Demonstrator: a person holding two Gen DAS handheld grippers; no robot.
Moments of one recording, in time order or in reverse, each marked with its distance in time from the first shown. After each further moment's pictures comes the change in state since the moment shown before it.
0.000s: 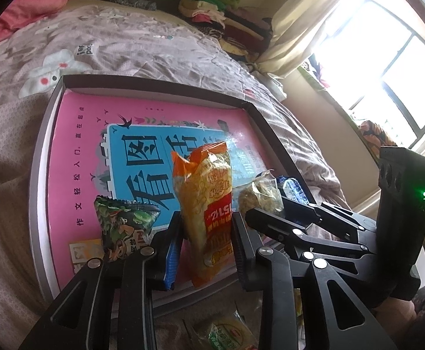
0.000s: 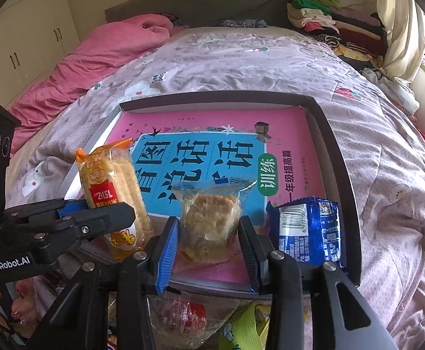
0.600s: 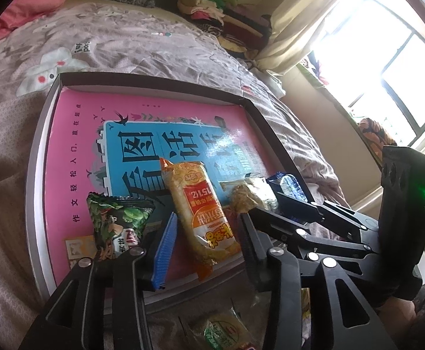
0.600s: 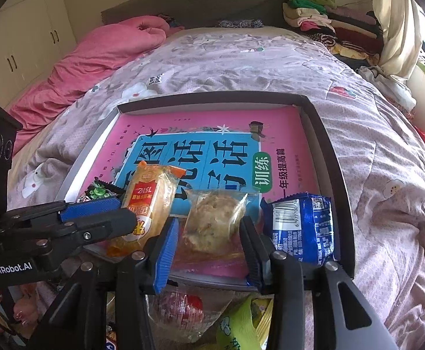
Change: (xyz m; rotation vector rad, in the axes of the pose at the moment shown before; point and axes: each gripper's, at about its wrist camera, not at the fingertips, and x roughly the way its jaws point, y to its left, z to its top) left arm -0.001 -0.003 0.000 0.002 0.016 -0.009; right arm -0.007 -0.002 -0.003 0.009 -0.002 -0.002
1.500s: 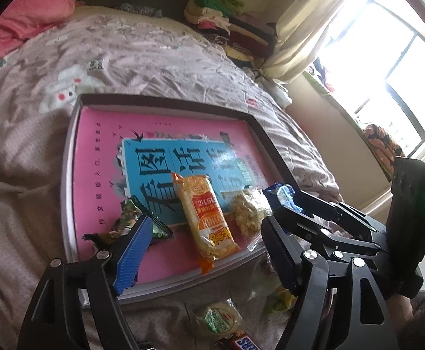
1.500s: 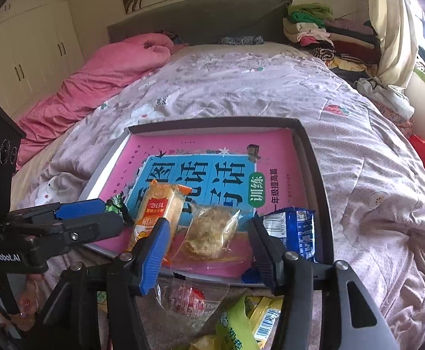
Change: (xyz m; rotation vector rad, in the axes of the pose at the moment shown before) left arm -0.033 -0.005 0.005 -0.001 -0.048 0.052; right arm -0.033 -0.002 0.004 0.003 -0.095 0.017
